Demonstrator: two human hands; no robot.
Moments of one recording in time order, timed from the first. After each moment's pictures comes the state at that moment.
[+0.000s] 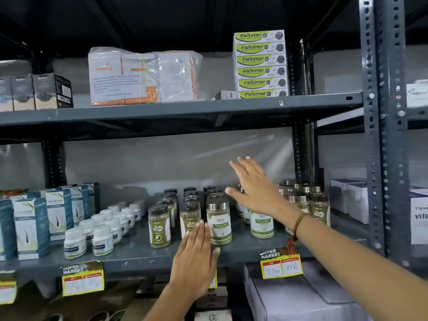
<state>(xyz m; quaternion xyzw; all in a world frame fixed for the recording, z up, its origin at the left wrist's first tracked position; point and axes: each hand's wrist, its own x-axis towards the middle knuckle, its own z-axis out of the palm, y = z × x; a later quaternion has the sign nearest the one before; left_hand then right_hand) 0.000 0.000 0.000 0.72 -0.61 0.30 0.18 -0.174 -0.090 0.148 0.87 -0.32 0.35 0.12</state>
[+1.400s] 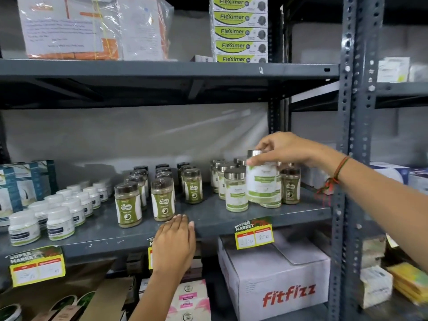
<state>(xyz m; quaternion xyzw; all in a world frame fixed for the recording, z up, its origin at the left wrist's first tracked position) -0.009 -0.027 -0.031 0.71 -0.57 0.31 0.28 -0.282 -0.099 0.194 0.85 -0.43 0.27 -0.13</state>
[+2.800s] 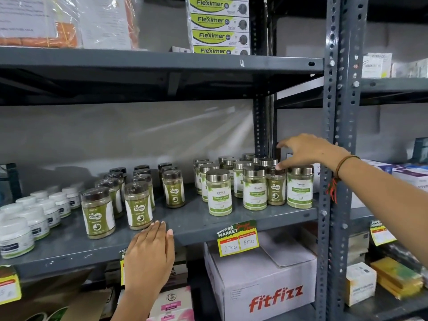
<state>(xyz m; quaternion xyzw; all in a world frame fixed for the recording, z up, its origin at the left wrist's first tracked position) -0.011 -0.028 -0.033 0.73 -0.56 0.29 0.27 -0.353 -0.187 0.185 0.79 -0.59 0.10 0.13</state>
